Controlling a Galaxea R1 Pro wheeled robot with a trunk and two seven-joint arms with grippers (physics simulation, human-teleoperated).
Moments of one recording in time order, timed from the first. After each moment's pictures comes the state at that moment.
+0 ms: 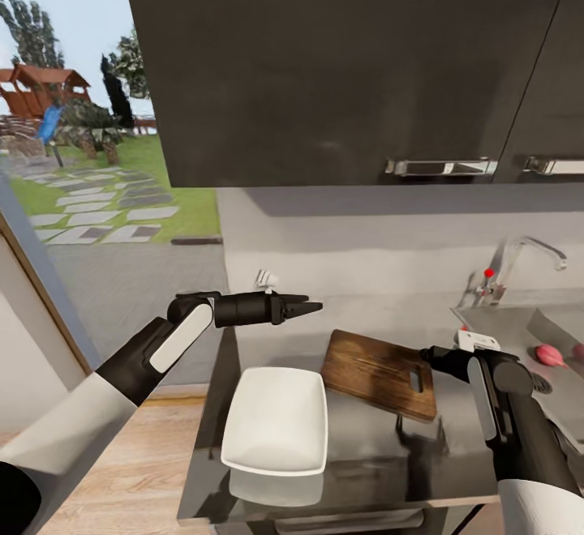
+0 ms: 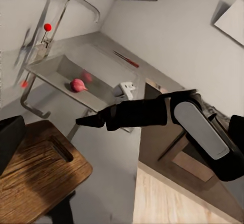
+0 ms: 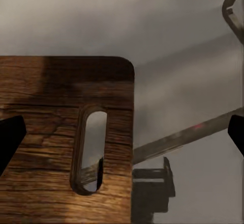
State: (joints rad) left arm -0.92 0.17 -0.62 -1.15 0.93 0.61 -0.73; right arm -0.53 -0.07 -0.29 -1.37 -0.03 0.99 -0.02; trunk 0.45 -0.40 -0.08
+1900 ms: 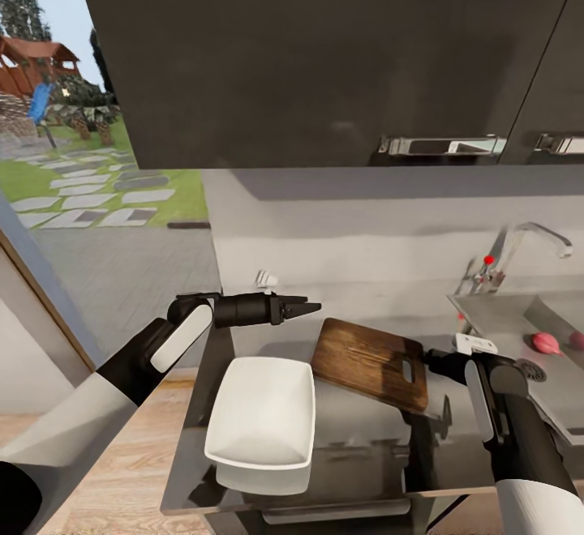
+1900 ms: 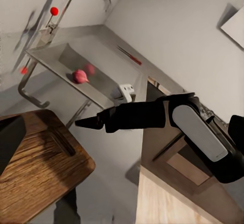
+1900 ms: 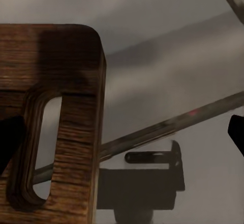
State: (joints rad) left arm -0.92 0.17 -0.62 -1.13 0.93 0.61 -0.74; right arm -0.53 -0.07 -0.29 -1.32 -0.03 0.95 -0.02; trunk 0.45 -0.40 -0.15
